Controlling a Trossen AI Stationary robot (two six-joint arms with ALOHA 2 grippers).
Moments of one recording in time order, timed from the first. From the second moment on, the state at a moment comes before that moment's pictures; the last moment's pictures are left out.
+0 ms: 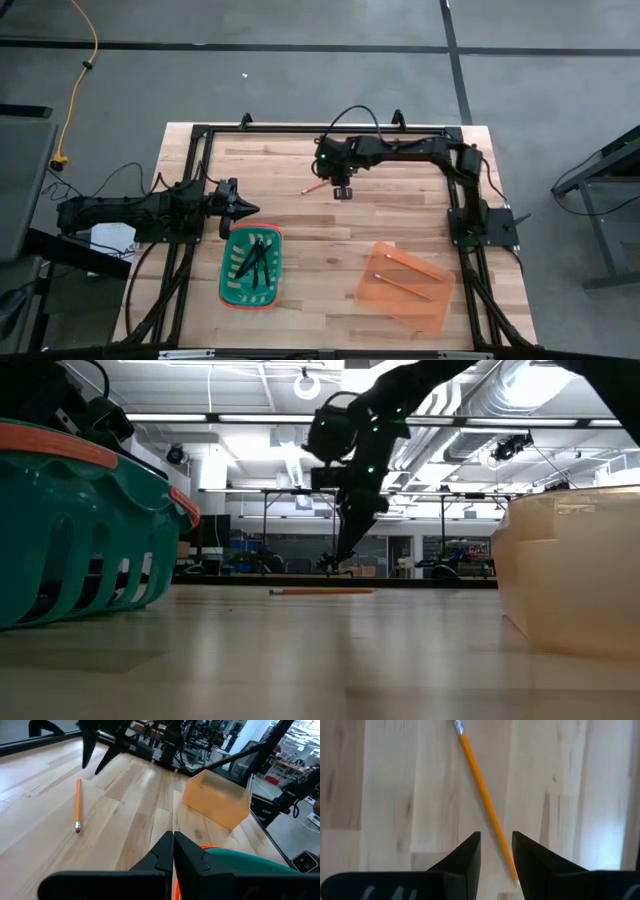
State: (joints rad) left arm 0.26 0.26 0.01 0.05 0.14 -0.32; right arm -0.30 2.02 1.56 -0.73 0.05 -0.43
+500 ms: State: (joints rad) left arm 0.26 0.26 0.01 0.05 0.14 -0.32; right arm -0.30 2.26 1.84 -0.91 0.04 -0.45
